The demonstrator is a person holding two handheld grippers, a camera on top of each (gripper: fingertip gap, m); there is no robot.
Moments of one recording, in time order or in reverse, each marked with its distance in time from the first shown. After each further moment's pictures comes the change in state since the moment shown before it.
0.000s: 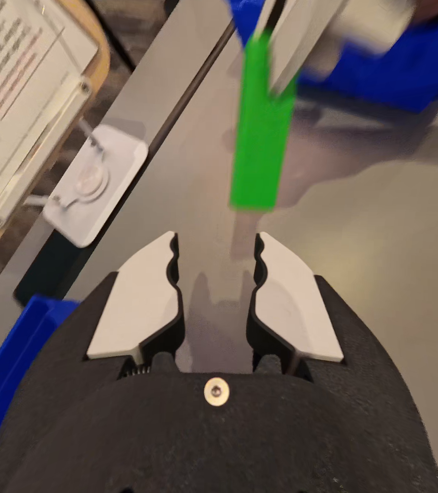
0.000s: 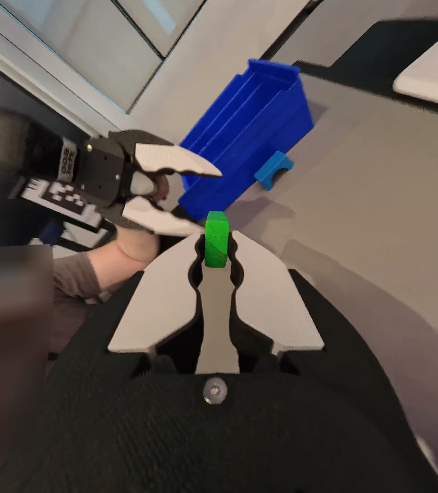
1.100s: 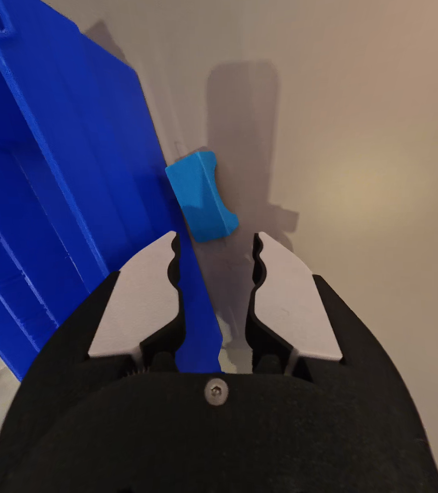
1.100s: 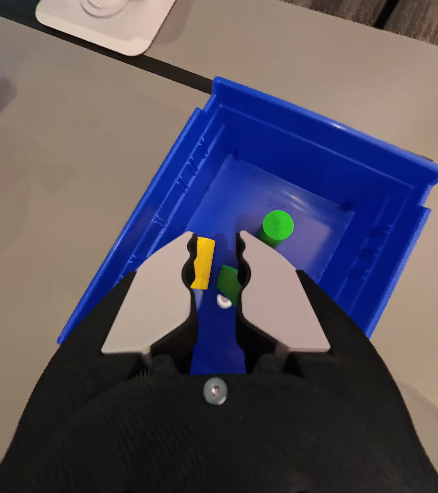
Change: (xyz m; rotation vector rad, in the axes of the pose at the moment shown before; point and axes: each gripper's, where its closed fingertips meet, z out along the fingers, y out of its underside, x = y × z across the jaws) left arm -0.075 0.162 0.037 -0.851 -0.371 -0.621; right arm 0.132 0.063 -0.233 -0.082 0.914 -0.005
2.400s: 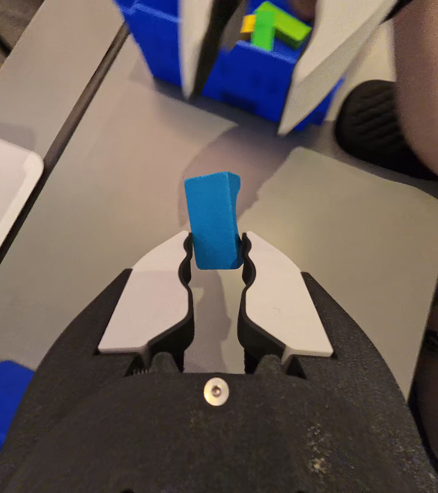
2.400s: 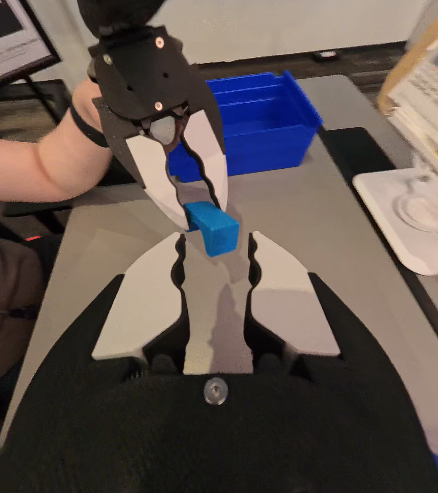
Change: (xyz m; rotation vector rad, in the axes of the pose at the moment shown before) left arm 0.151 0.015 -0.180 0.715 0.690 0.733; right arm -0.270 -0.059 -0.004 0.270 -0.761 -0.651
